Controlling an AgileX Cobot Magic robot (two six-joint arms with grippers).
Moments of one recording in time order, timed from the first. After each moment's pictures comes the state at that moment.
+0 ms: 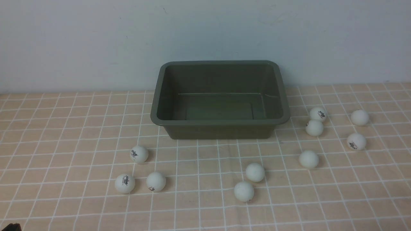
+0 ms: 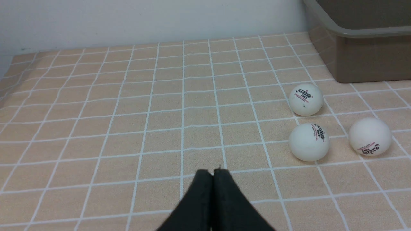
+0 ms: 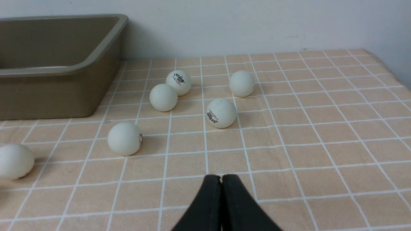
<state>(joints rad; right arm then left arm) -0.06 -0.01 0.02 0.08 0.41 0.00 0.03 -0.01 0.03 -0.10 0.33 0.12</state>
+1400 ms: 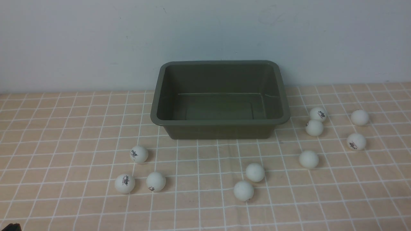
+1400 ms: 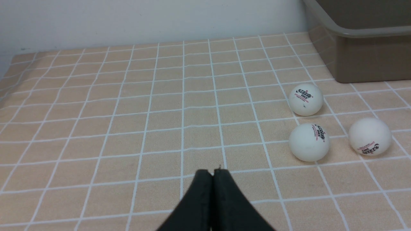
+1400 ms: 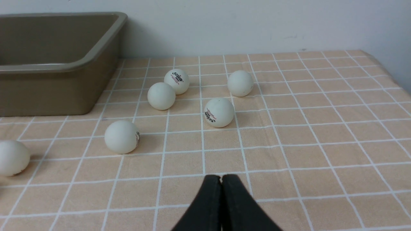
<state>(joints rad) -0.06 -0.01 0.02 0.04 0.41 0.01 0.03 -0.01 0.03 -0.10 0.33 0.12</state>
